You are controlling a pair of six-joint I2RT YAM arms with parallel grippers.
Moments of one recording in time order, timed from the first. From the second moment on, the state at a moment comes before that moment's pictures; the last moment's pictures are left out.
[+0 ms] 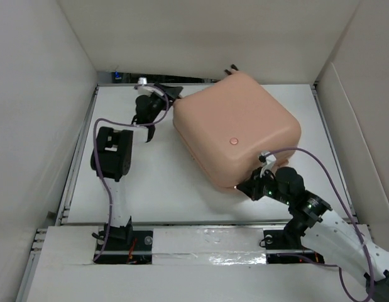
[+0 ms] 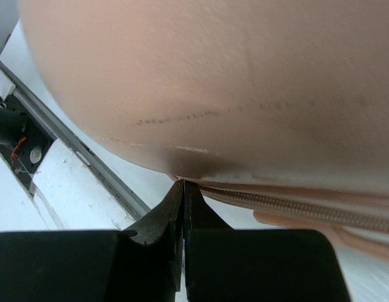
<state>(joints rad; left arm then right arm) -0.24 2.13 1.34 0.81 0.30 -1.12 0.72 0.51 0.38 -0.27 -0.12 0.44</state>
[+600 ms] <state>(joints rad) 0.01 1.51 0.33 1.25 -0.10 -1.30 0.93 0.78 0.25 0.32 0.42 0.51</state>
